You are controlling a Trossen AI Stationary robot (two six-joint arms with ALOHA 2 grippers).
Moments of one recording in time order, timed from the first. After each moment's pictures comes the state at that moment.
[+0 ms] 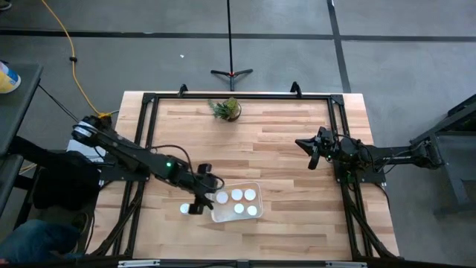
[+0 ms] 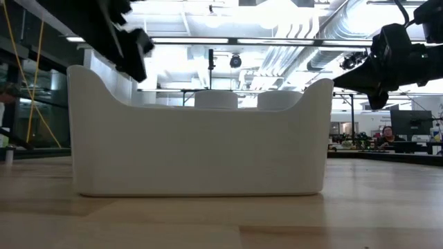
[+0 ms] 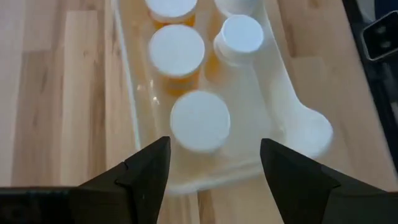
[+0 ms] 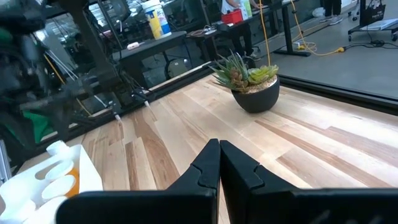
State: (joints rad) left arm -0.39 1.46 0.97 -0.44 -0.09 -0.28; right arm -0.03 0.26 0.01 0.16 0.33 0.38
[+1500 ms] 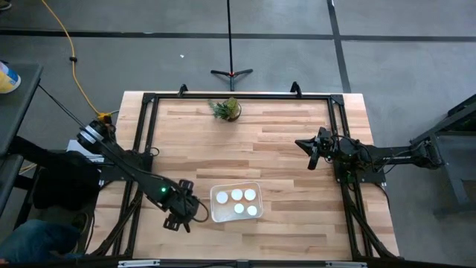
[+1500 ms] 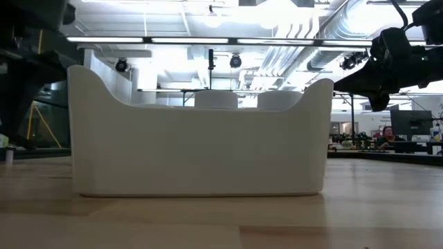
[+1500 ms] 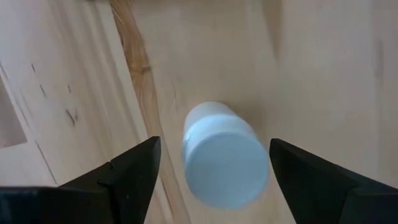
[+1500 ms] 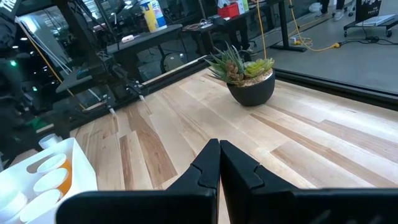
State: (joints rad) left arm -0.65 1.52 0.93 -0.75 -0.04 -0.41; right arm -0.03 0.26 0.01 0.12 0.34 0.39
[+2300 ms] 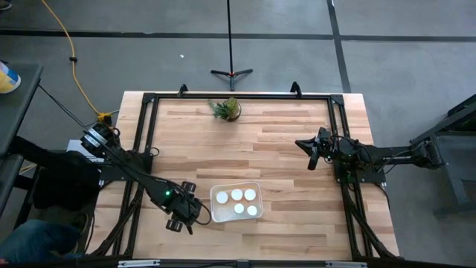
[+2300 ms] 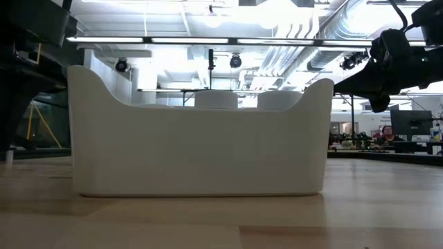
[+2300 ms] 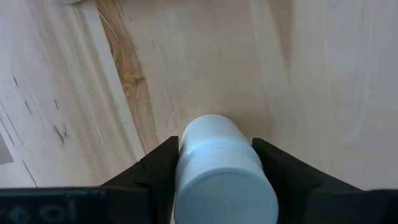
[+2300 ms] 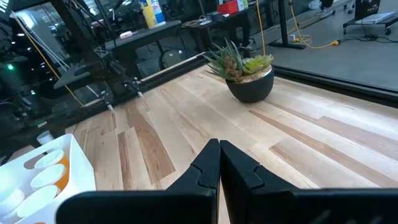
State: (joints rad) left arm -0.65 1.60 0.93 -0.70 -0.05 -0.39; right arm -0.03 0.26 0.01 0.11 0.34 0.39
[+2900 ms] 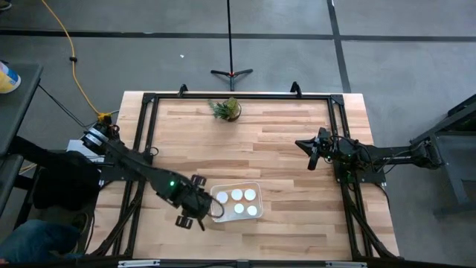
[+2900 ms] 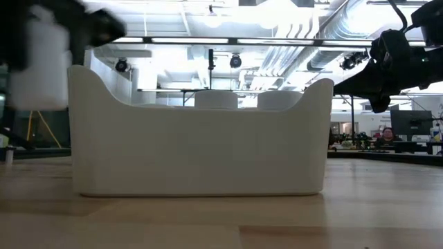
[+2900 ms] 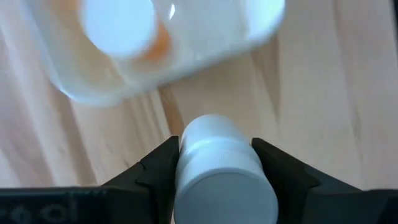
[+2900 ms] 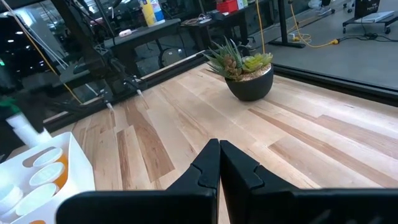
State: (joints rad) left arm -0.57 1.60 1.18 -0.89 -0.10 -0.29; right arm -0.03 0.26 0.01 0.10 0.34 0.39
